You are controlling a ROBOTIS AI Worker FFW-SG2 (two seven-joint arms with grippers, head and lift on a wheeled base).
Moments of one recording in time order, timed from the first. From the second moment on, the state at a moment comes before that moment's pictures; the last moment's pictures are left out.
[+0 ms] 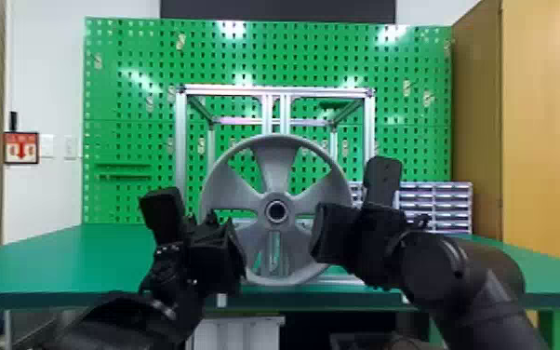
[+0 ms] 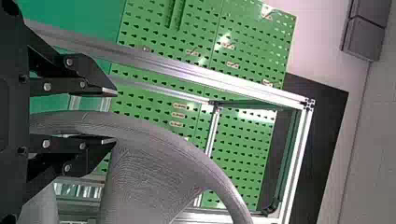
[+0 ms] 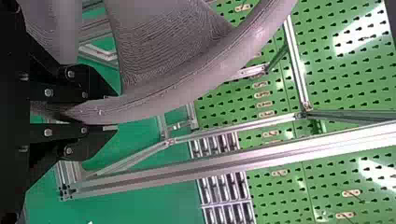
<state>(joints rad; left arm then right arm) -0.89 0.16 -0.39 -1.33 0.52 0.11 0.43 -1.01 0.00 0.15 -1.45 -0.58 0.84 -0.59</state>
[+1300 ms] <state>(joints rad) -0.88 0.16 -0.40 -1.37 0.53 0.11 0.44 -0.99 0.00 0.14 -1.45 -0.57 0.80 -0.54</state>
